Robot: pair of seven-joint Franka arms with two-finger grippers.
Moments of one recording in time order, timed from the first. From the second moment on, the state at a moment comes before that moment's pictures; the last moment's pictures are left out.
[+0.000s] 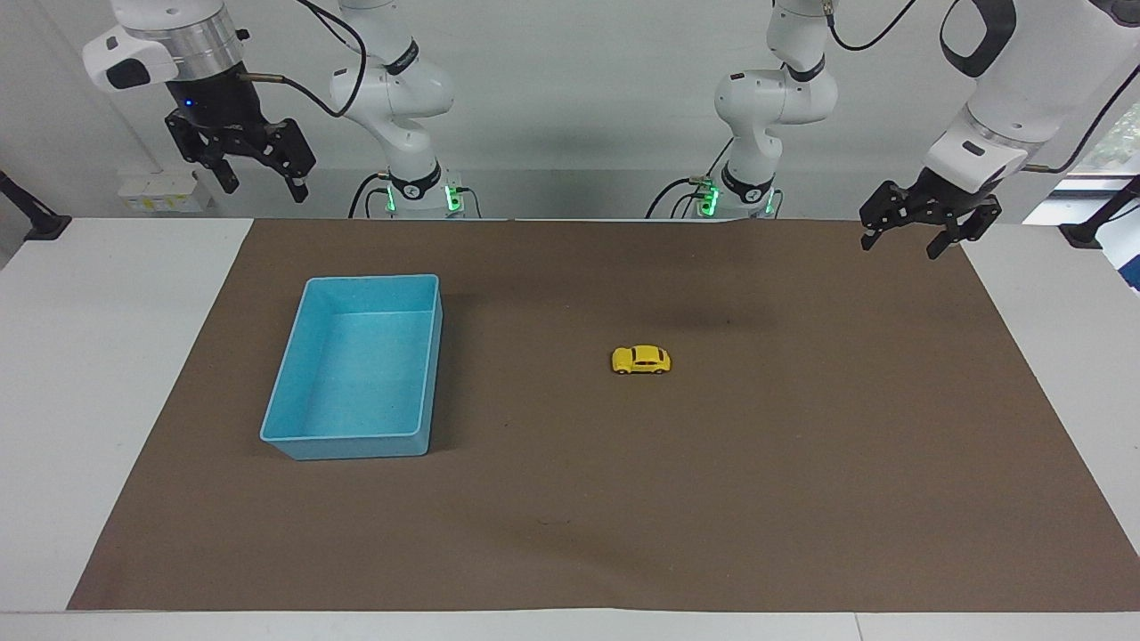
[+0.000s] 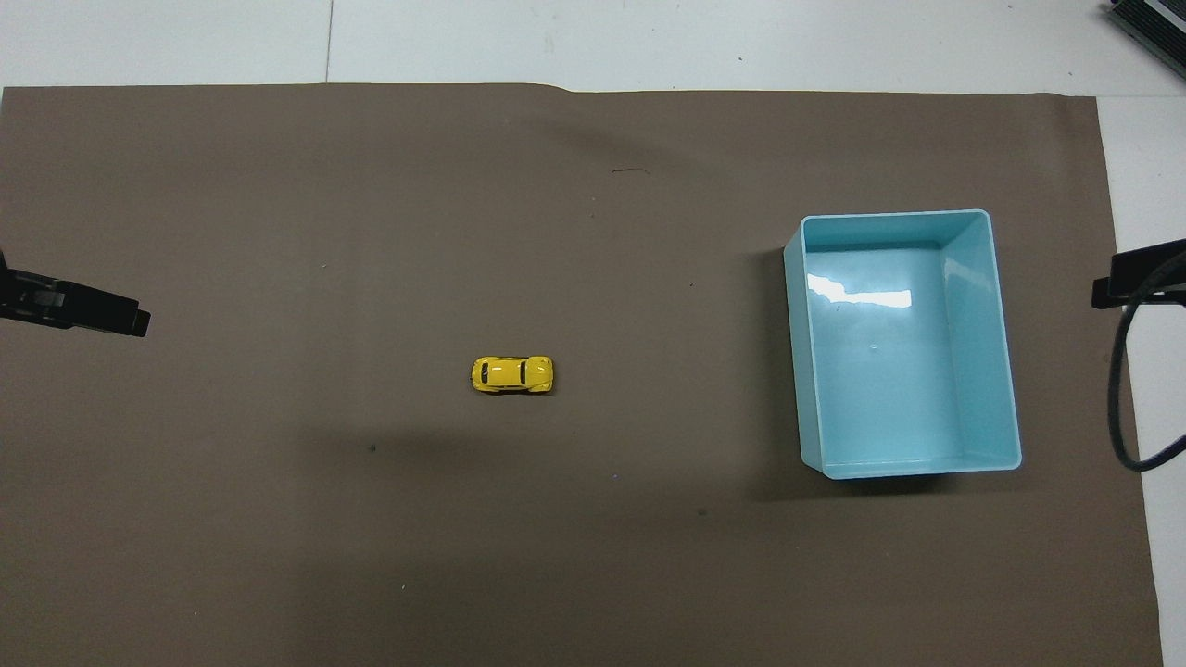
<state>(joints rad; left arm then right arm) -0.05 -0.03 0.02 -1.62 -0.06 1.58 0.24 0.09 -0.02 -0.11 -1.41 -0.01 1.44 0.17</state>
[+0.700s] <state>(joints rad) -0.21 0.05 0.00 -1.63 -0.06 1.71 0.66 0.09 -0.02 -0.11 -1.41 -0.01 1.44 0.17</state>
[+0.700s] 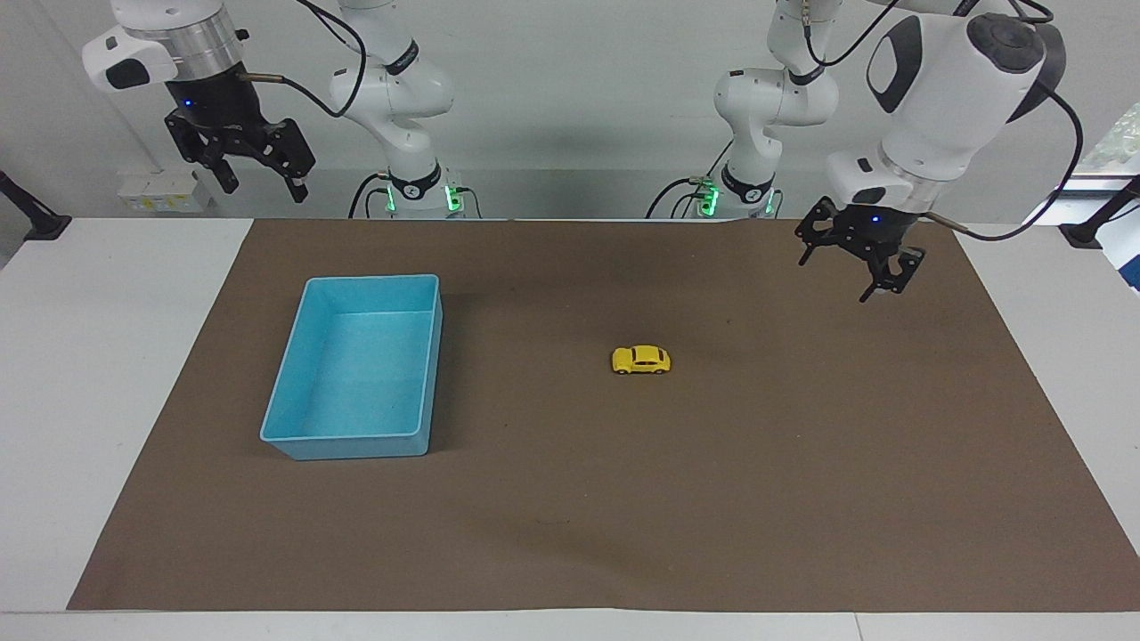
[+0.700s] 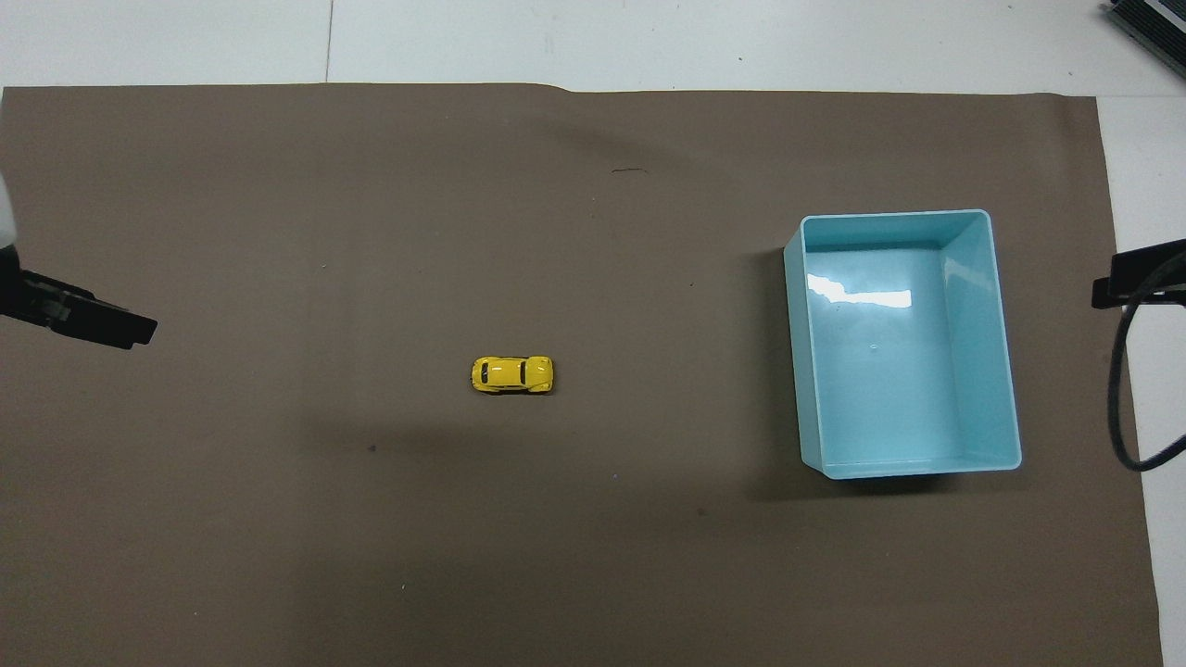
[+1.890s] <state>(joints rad) -0.50 0.25 -0.01 -1.94 -0.10 2.23 0.96 0.09 -0.02 -0.11 -1.41 -0.01 1.44 0.17</state>
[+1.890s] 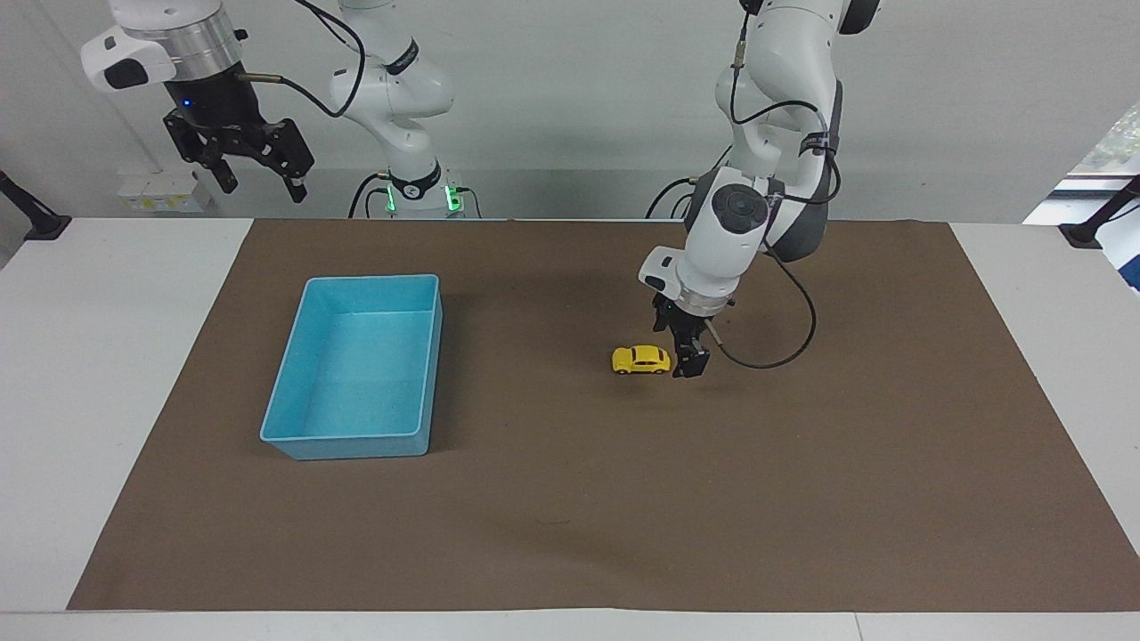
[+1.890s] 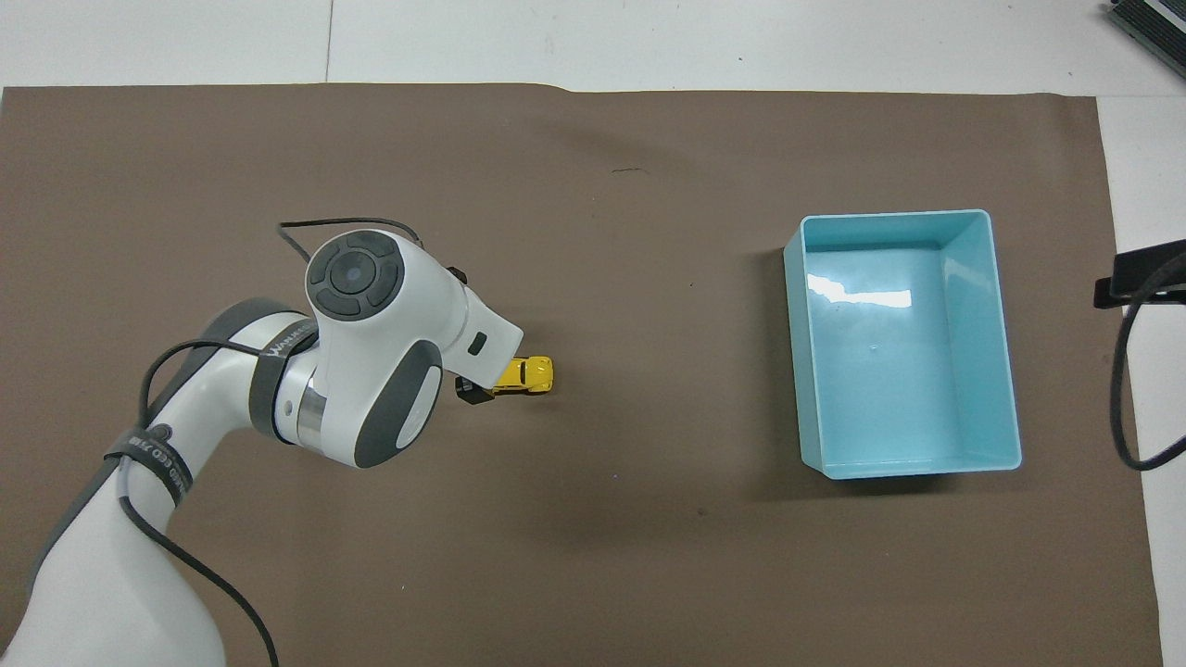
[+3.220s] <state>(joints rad) -0.61 0.26 -0.01 -2.05 -0.01 2.36 0.85 0.09 -0.02 -0.11 -1.41 -0.01 1.44 0.17</state>
